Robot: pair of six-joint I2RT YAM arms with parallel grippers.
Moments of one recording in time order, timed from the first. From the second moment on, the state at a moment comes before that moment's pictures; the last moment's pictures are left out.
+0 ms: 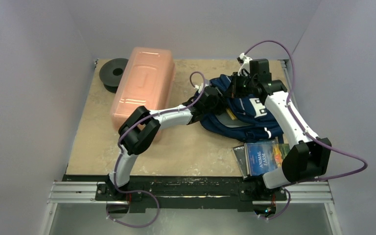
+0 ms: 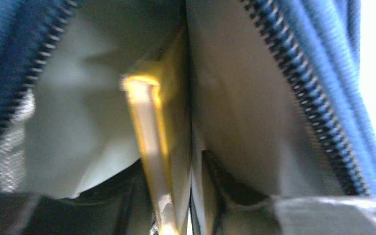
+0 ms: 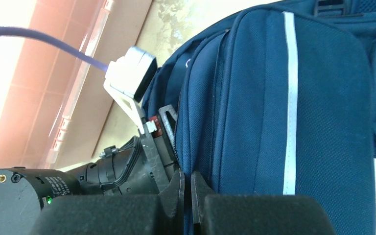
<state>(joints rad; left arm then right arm) -0.86 2.13 1.52 0.19 -0.03 -1.40 0.22 1.47 1.37 -0.62 -0.35 0.23</state>
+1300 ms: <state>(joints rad) -0.72 1.82 1.29 -0.23 0.28 -0.79 0.18 1.42 1.41 -0.71 -0.37 0.19</state>
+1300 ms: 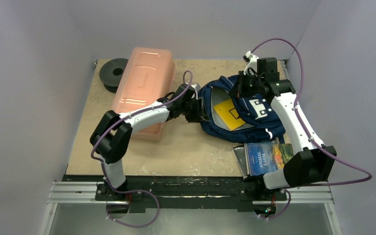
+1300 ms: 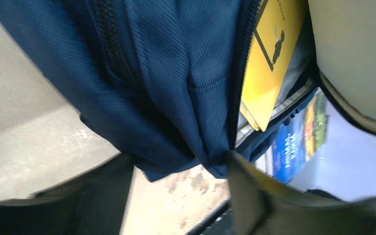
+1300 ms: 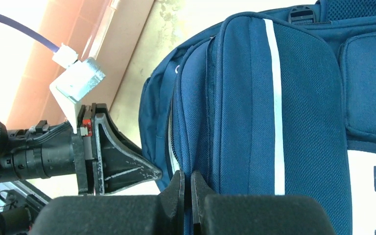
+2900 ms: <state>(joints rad) -0.71 1.21 1.00 -0.38 0.28 -0.62 0.37 1.84 1.45 -0.31 -0.29 0.37</state>
